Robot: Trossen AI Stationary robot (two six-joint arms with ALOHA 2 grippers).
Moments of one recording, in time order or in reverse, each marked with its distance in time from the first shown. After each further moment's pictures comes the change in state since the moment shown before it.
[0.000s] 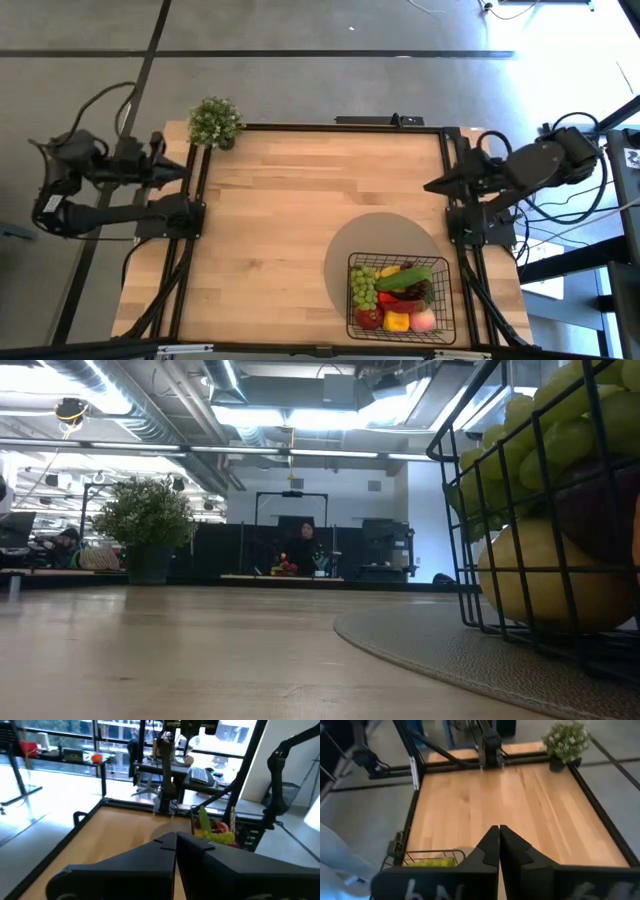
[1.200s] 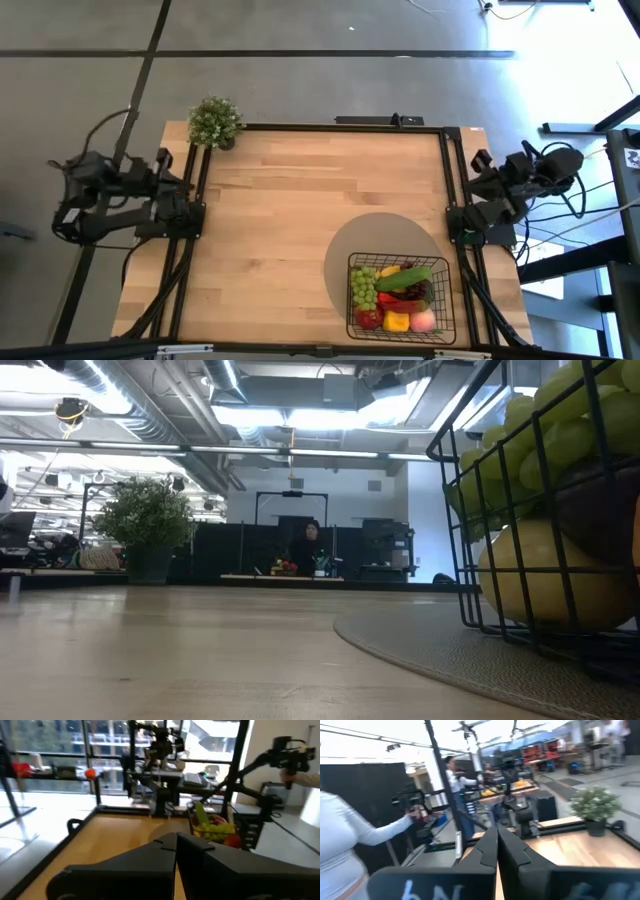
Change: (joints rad) left arm -0.007 -0.319 -0.303 0.081 0.024 0.050; right arm 0.000 -1.038 -1.026 0.685 -0.110 -0.112
